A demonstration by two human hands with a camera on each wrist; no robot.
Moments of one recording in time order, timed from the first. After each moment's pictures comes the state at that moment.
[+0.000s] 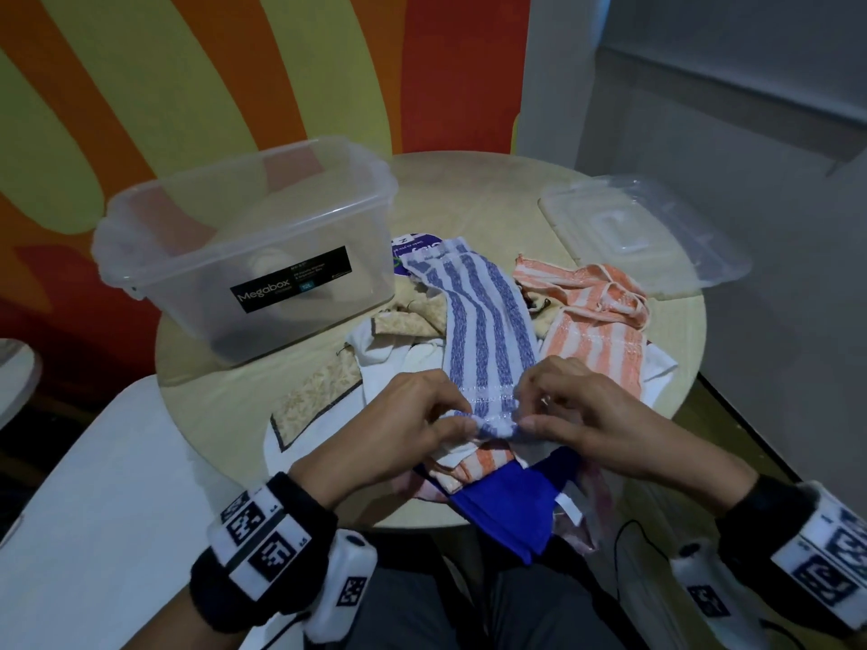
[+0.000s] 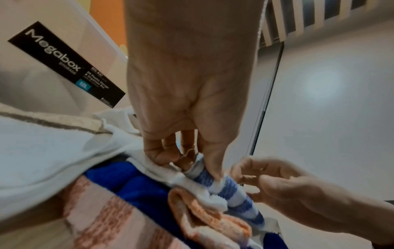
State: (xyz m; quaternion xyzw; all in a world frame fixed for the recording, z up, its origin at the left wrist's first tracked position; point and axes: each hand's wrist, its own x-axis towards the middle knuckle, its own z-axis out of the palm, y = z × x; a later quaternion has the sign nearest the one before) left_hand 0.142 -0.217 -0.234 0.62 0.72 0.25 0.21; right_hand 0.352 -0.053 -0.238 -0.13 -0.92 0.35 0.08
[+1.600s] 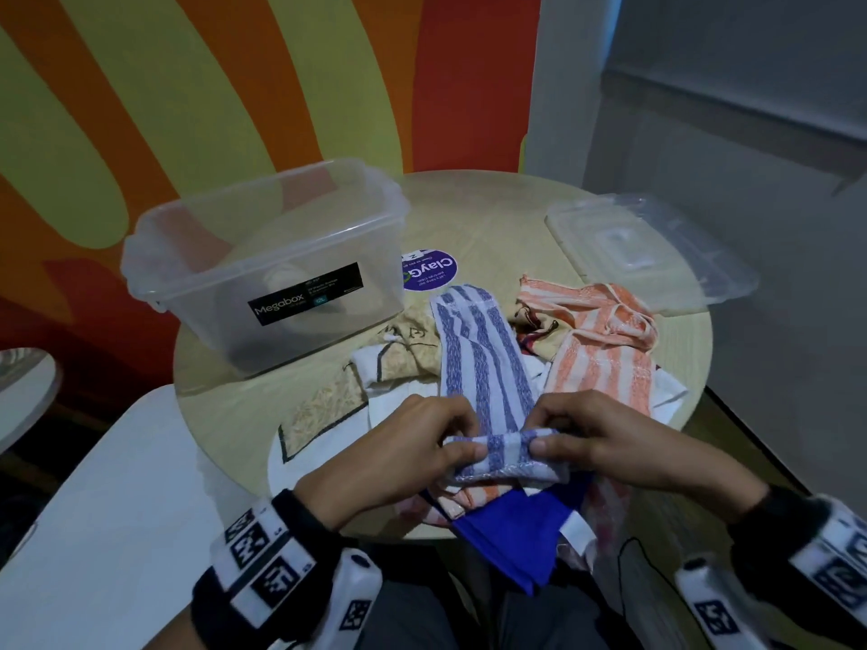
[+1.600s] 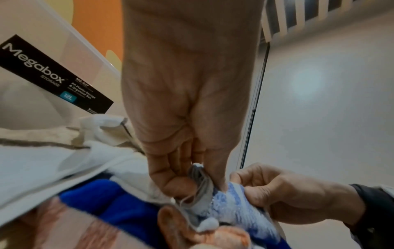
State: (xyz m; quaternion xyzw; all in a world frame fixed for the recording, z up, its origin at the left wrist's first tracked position) left_hand 0.155 -0.229 -0.219 0.61 0.73 0.21 0.24; right_hand 0.352 -0.051 -0.231 -0.12 -0.87 0.47 0.00
